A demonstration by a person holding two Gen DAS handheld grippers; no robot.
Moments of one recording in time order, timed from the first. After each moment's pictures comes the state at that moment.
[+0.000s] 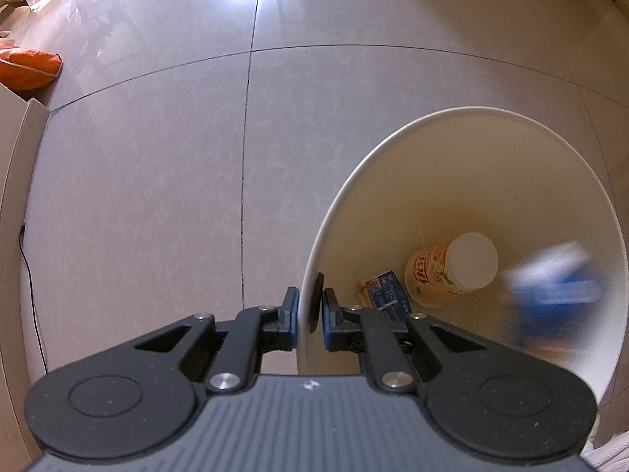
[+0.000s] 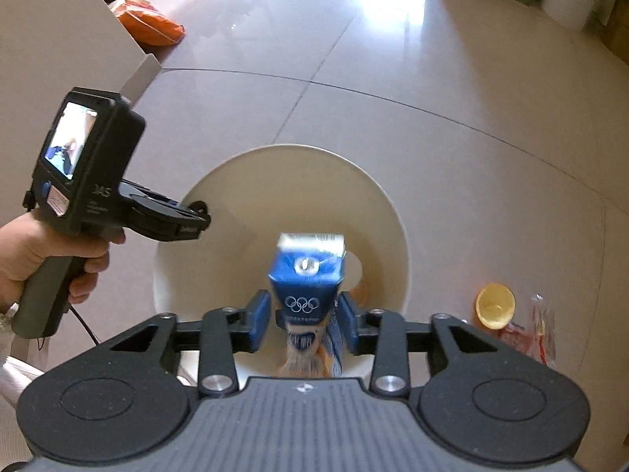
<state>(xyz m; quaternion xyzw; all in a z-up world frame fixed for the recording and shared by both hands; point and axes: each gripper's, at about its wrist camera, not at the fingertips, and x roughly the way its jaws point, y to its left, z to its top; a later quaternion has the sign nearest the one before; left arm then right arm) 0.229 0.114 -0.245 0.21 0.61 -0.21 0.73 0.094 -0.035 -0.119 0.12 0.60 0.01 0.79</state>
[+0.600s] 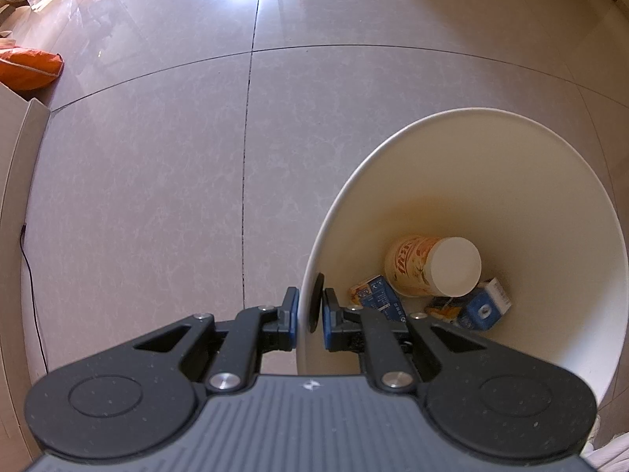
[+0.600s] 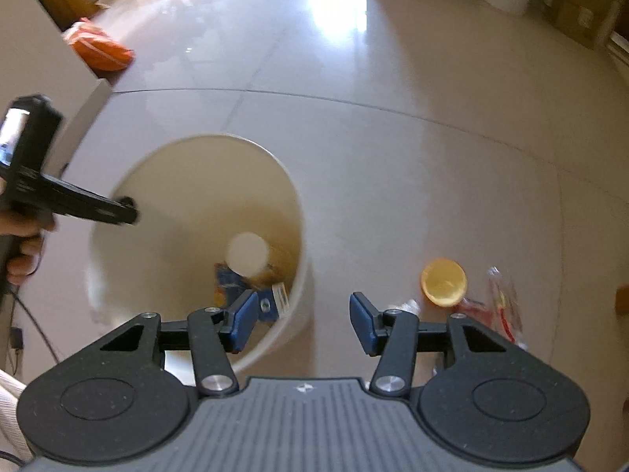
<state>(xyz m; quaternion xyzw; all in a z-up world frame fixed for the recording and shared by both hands) 0.228 0.112 -0.243 0.21 0.61 -0.21 0.73 0.037 -0.090 -0.141 0.13 0.59 -0.07 0.79</state>
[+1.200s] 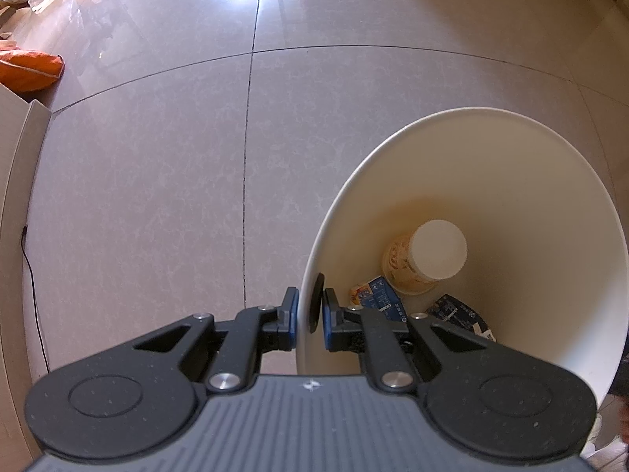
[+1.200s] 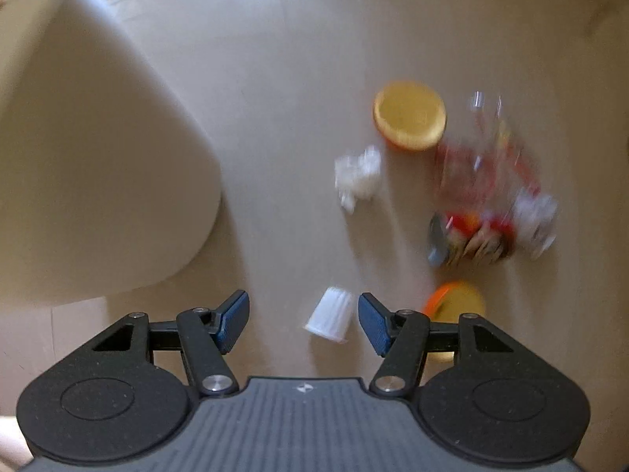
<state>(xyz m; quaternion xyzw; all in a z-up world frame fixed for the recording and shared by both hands) 0.226 0.111 -0.243 0.21 0.61 -0.21 0.73 -0.033 -0.116 -0.324 0.21 0.67 -0.16 0.70</state>
